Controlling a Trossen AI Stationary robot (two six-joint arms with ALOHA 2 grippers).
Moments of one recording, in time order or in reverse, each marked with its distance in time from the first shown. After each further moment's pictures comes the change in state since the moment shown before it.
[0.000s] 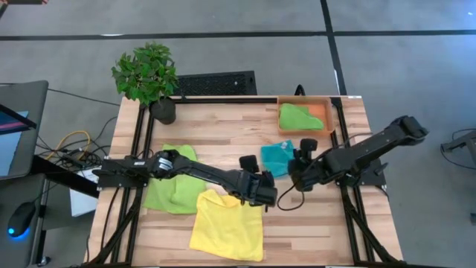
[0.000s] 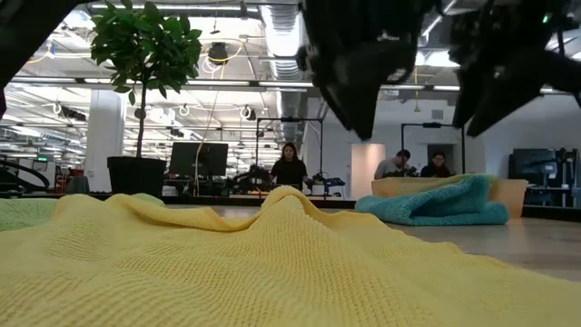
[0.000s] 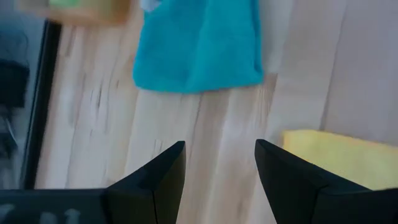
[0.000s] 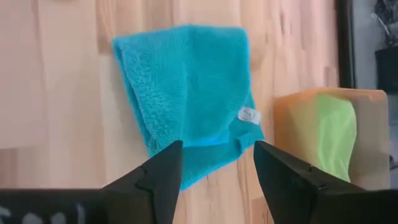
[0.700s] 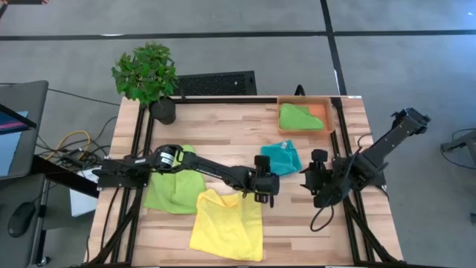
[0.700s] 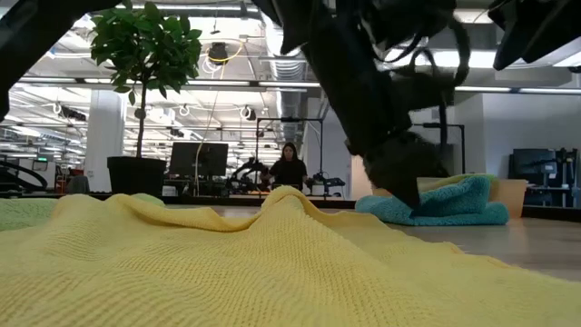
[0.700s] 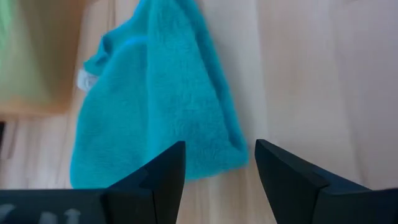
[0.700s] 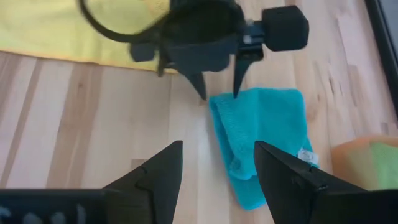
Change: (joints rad) left arm 0.084 -0.003 -0.361 0.698 0.107 0.443; right arm 0.299 -0.208 0.016 0.038 -0.026 0.147
